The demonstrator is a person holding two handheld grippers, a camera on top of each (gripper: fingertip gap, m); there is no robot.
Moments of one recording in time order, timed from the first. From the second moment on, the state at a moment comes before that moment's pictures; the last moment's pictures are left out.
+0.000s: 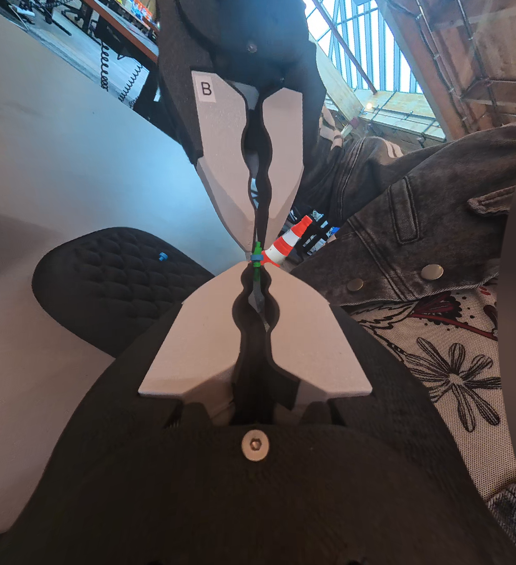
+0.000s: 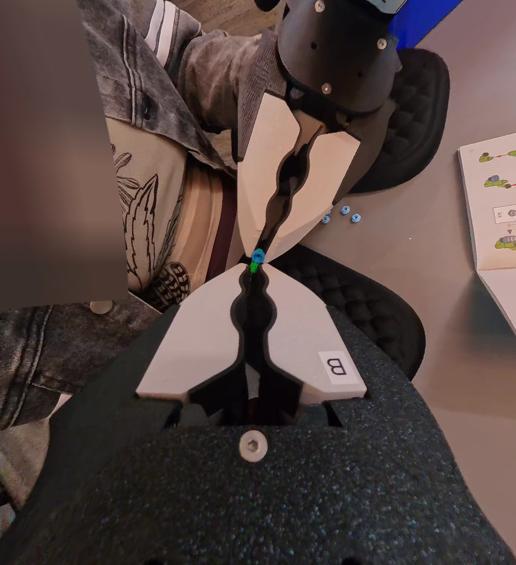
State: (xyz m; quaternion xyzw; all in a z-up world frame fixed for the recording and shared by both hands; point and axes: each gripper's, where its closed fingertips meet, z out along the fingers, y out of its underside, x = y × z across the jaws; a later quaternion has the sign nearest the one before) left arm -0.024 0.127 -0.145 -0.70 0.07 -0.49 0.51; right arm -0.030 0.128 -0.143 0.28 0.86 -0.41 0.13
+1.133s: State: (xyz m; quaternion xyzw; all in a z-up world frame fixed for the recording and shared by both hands) left arm -0.066 0.120 -0.101 -0.56 0.00 -0.50 0.66; right arm -0.071 0.118 -0.104 0.35 0.67 -0.65 -0.06
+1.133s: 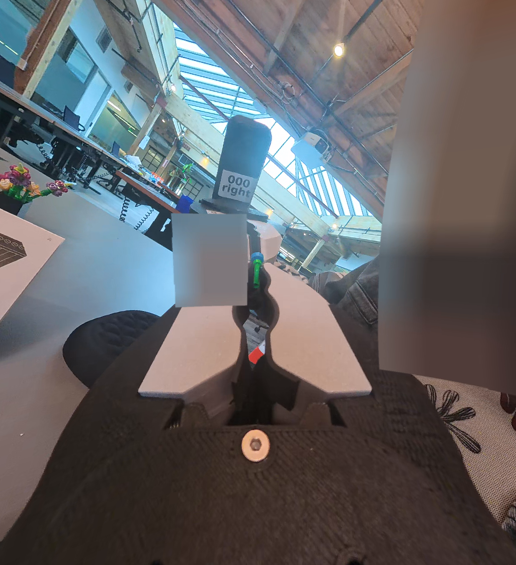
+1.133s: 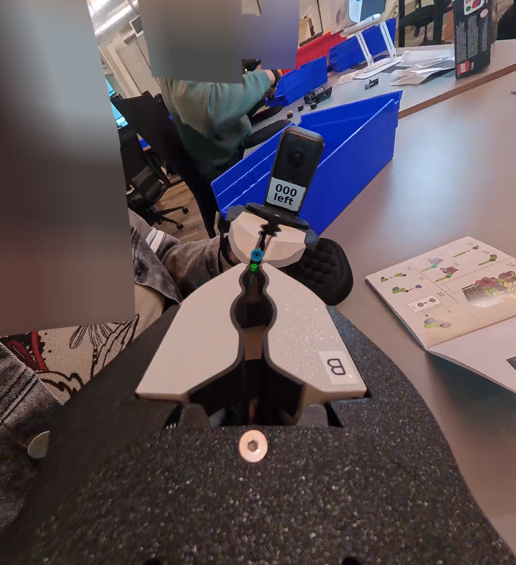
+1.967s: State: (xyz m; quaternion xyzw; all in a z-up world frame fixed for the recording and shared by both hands) left arm -0.104 0.130 -0.082 -0.40 -0.19 -0.60 0.66; right arm -0.101 0.129 -0.061 0.36 0.59 -0.71 -0.16
